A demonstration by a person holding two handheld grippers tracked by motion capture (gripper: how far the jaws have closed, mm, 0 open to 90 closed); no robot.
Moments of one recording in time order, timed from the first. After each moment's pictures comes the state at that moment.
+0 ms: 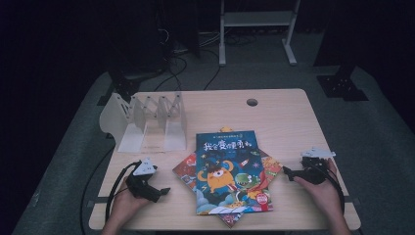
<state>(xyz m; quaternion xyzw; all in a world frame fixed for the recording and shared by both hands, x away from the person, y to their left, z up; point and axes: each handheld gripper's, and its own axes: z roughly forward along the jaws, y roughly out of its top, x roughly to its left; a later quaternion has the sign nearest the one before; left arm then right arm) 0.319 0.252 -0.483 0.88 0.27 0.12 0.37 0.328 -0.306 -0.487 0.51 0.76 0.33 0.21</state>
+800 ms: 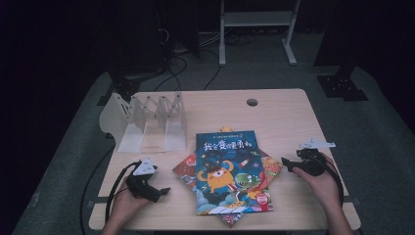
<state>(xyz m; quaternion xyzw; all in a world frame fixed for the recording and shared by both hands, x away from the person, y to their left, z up) 0.319 0.252 -0.483 0.88 0.27 0.12 0.37 0.337 -0.294 -0.455 0.51 0.76 0.35 0.21</state>
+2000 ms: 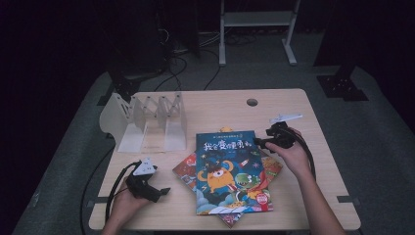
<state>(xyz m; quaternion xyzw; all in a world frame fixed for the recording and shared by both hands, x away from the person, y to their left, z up) 0.319 0.252 -0.483 0.88 0.27 0.12 0.37 0.414 -0.224 -0.425 0.44 0.79 0.40 0.14</state>
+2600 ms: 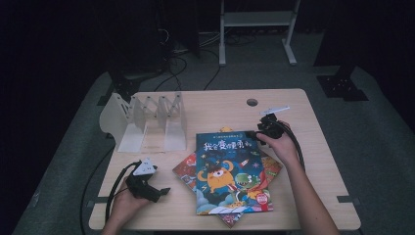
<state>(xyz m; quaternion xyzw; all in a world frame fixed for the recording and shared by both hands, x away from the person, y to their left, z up) 0.319 0.252 -0.483 0.88 0.27 0.12 0.36 0.455 -0.203 -0.435 0.45 0.79 0.39 0.12</state>
